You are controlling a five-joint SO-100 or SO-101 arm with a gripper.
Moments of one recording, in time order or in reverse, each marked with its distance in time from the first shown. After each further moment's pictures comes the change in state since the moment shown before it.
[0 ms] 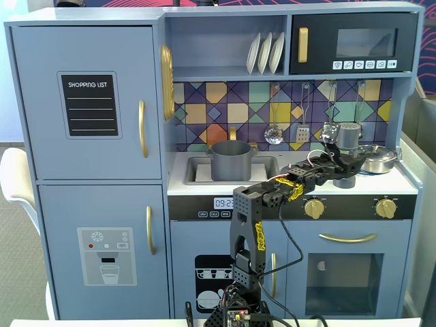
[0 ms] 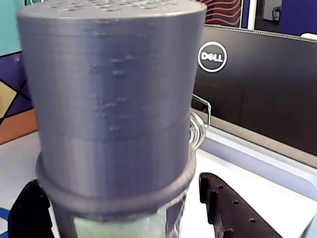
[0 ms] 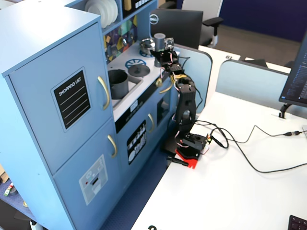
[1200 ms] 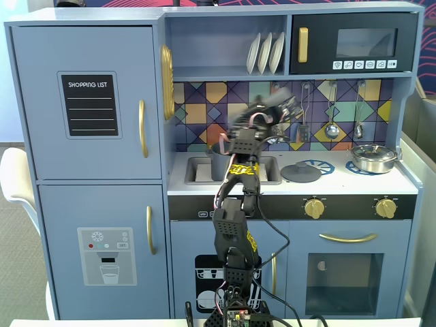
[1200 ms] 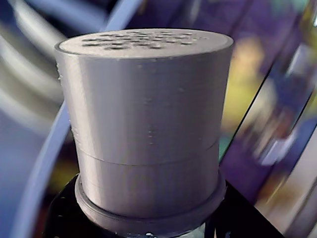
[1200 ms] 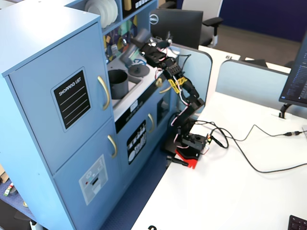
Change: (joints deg) arm -35.2 29.3 -12.0 40.7 67.9
